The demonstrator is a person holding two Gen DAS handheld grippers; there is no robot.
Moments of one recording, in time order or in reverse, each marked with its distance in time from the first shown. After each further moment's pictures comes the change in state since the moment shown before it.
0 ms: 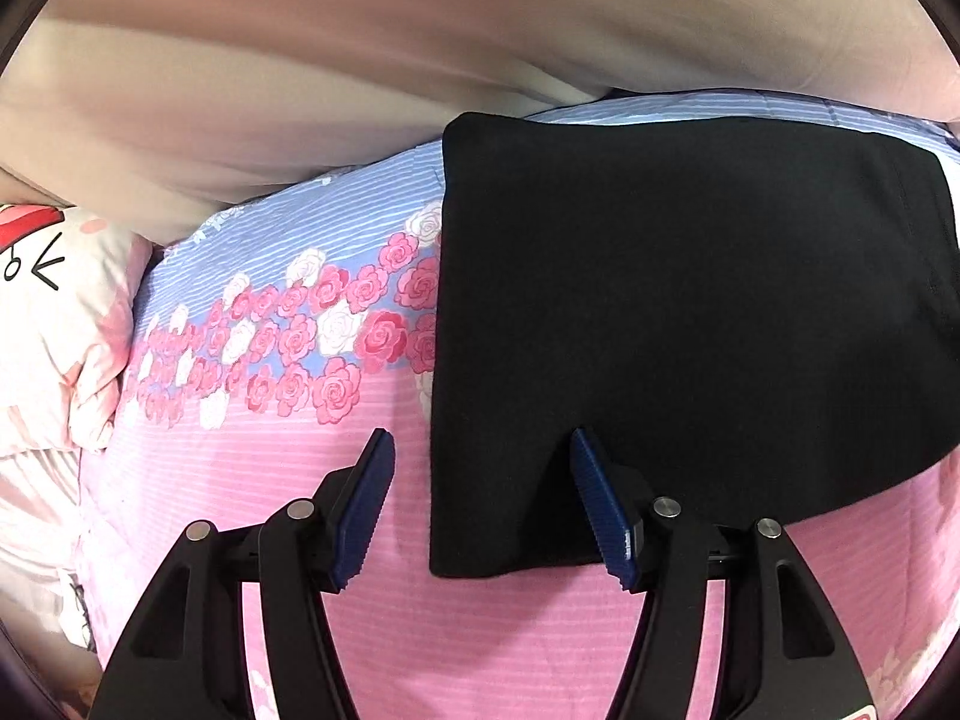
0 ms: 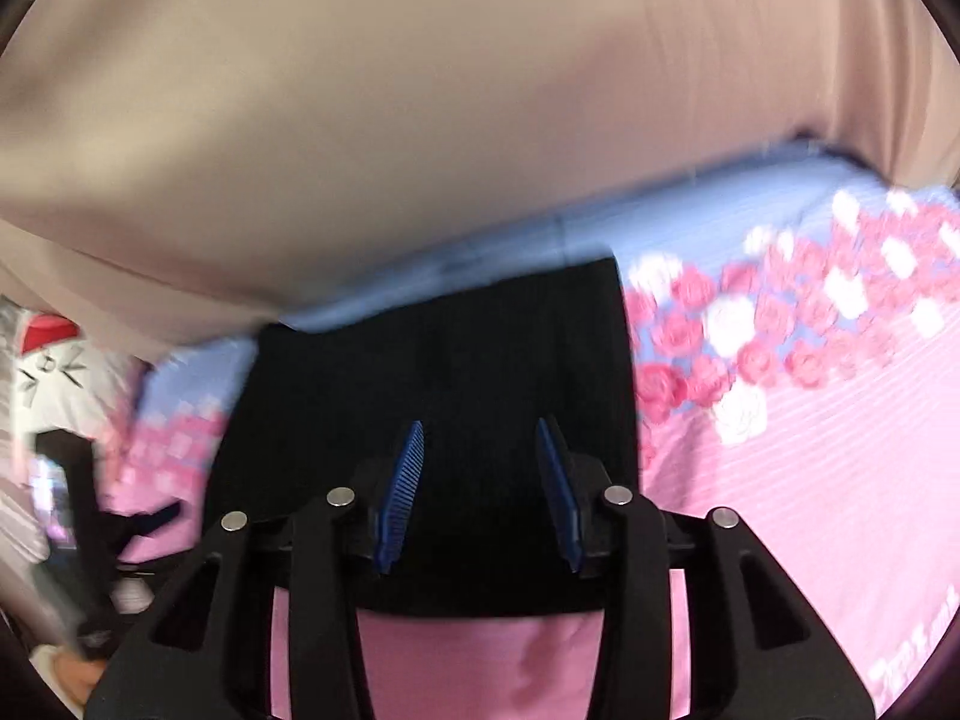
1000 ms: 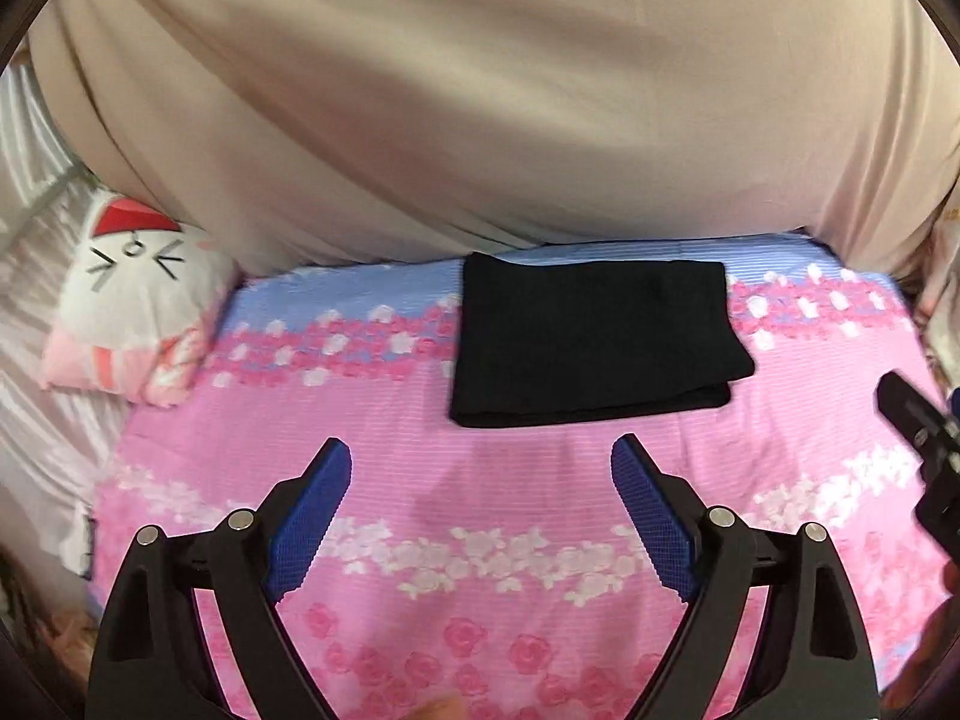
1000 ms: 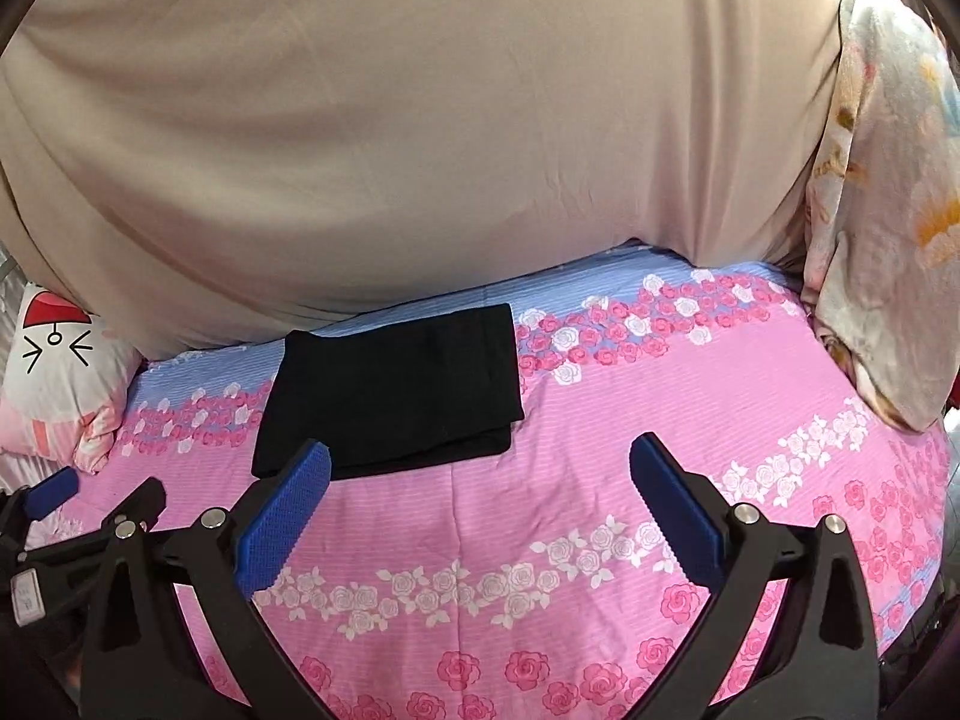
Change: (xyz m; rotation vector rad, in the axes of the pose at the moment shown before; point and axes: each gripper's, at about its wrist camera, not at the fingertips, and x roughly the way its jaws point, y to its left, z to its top) left arm -0.253 0.009 -0.097 -0.099 -0.243 -0.043; right arm -0.212 0.045 -0.075 -0.063 -0.144 -0.206
